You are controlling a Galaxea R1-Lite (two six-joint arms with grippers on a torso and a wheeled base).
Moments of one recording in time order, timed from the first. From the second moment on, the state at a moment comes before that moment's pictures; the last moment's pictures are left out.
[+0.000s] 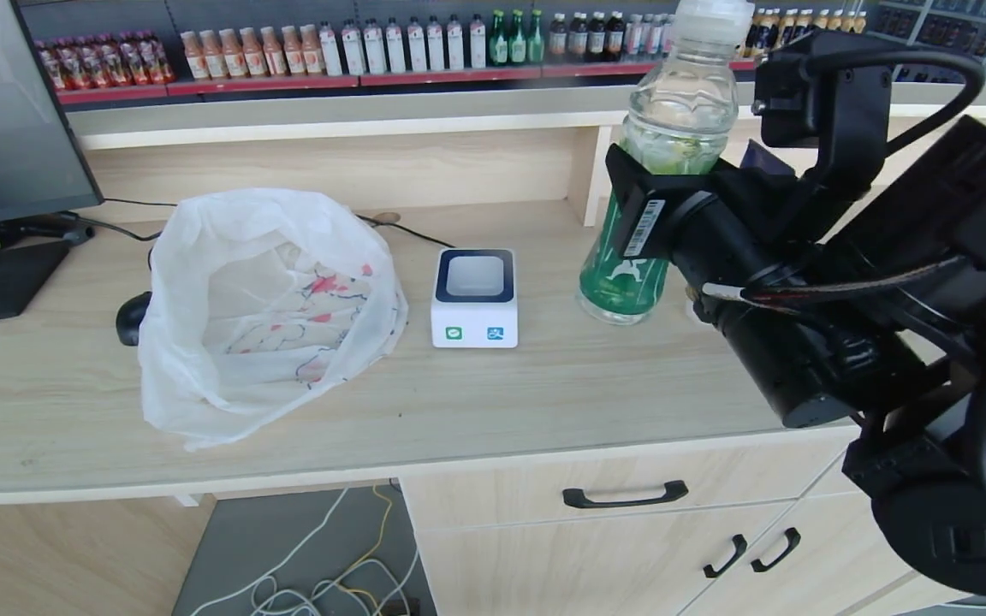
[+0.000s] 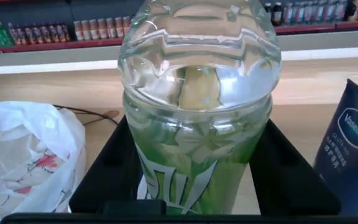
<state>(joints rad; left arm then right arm) 0.00 0.00 0.00 0.00 0.00 -0.01 0.80 1.73 -0.97 -1.24 -0.56 -0.22</state>
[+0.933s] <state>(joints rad) 0.00 0.00 0.00 0.00 0.00 -0.01 1.06 1.49 -0.48 -1.36 -0.59 -0.35</state>
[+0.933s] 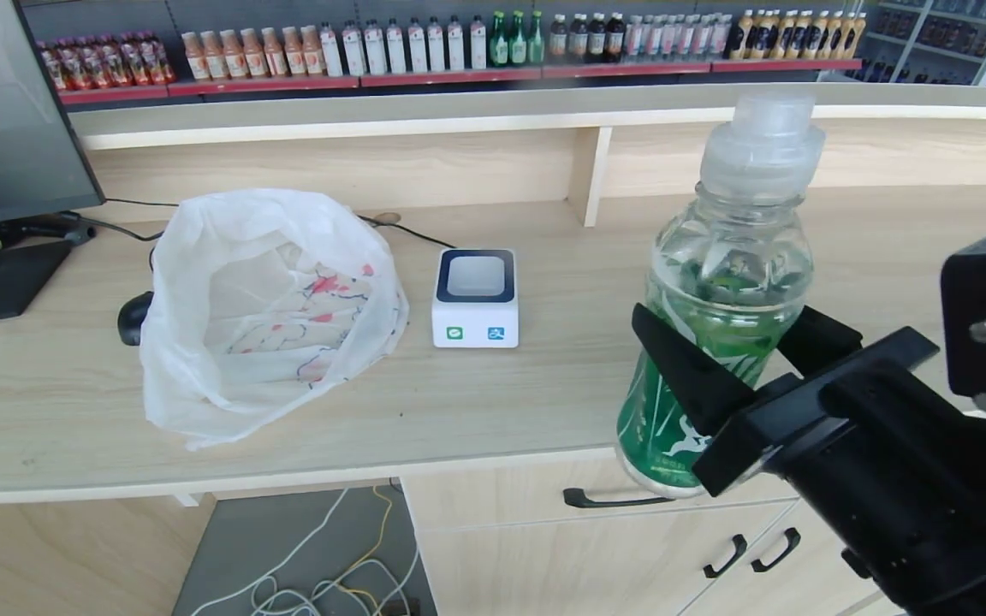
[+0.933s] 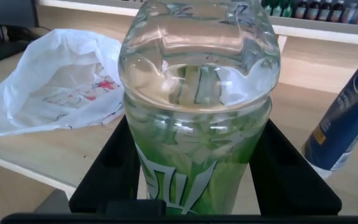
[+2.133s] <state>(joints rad) 0.00 0.00 0.00 0.00 0.00 -0.01 1.27 1.44 -0.40 -1.36 -0.52 -0.84</state>
